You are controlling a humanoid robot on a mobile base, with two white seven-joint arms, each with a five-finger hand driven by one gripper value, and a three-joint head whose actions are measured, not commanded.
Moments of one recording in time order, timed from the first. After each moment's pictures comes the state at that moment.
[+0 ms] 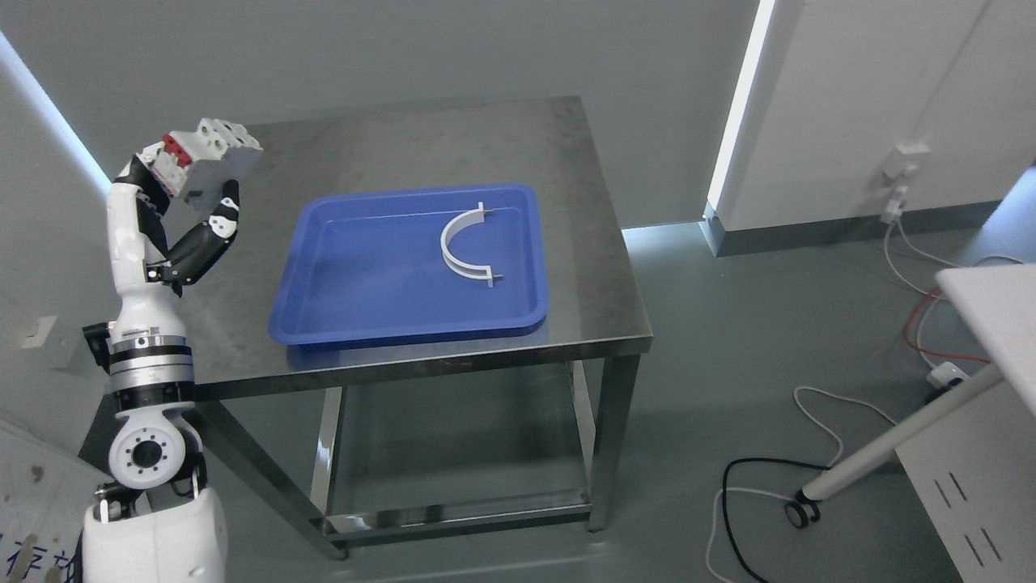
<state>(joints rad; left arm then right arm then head) -0.52 0.01 0.28 -1.56 -0.19 -0.18 -0.12 0.09 0.00 0.00 -0.24 0.07 0.05 -0.14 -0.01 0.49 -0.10</state>
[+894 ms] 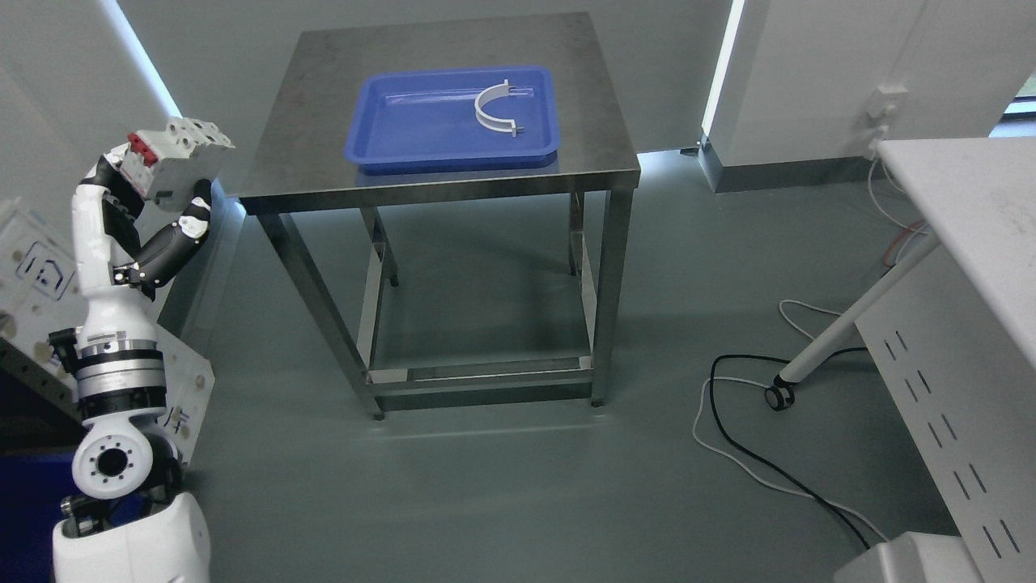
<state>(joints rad) -0.52 0.00 0.33 -1.63 -0.17 -0.14 -0.13 0.09 0.00 0.00 -0.24 0.07 0.05 -0.13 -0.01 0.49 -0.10</state>
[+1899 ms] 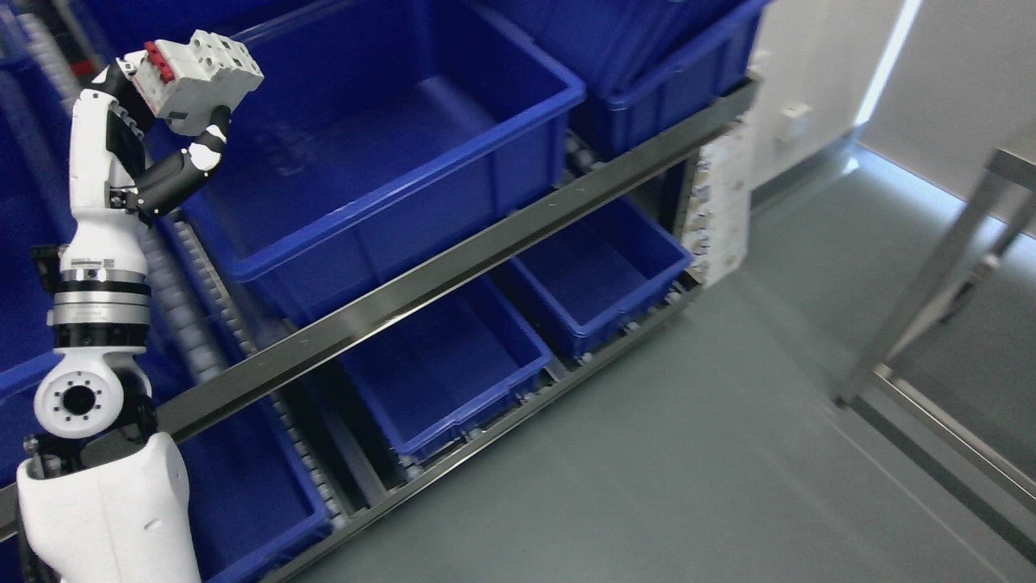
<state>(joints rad) -0.66 0.07 0.30 -1.63 -0.17 -0.08 -0.29 0.09 0.00 0.00 -0.24 0.07 0.05 -0.14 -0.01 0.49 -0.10</state>
